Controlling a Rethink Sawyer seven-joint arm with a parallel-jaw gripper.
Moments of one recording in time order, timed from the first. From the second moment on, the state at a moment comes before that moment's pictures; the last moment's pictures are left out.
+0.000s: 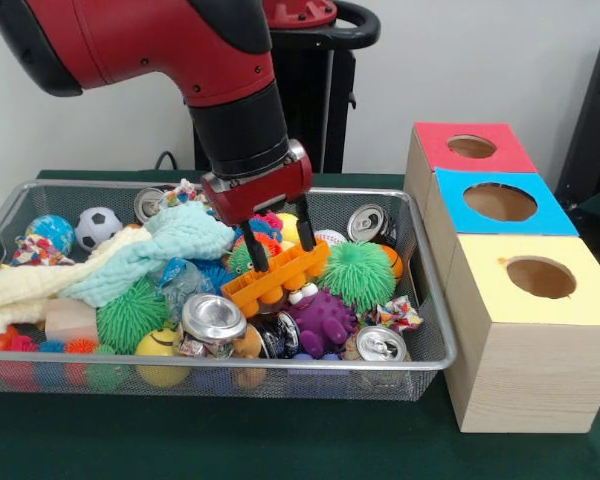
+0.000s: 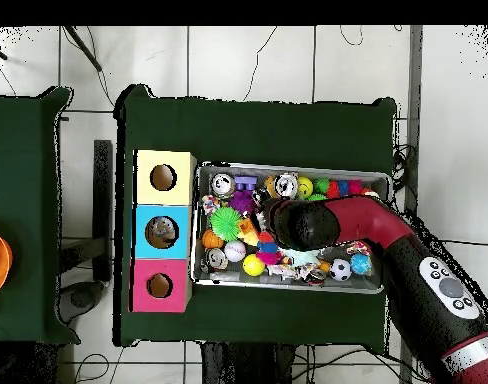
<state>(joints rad) -0.91 -0.50 0.80 1.71 -0.66 0.73 1.44</state>
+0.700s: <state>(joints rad) -0.81 -0.59 0.80 1.56 -0.73 1.00 1.40</state>
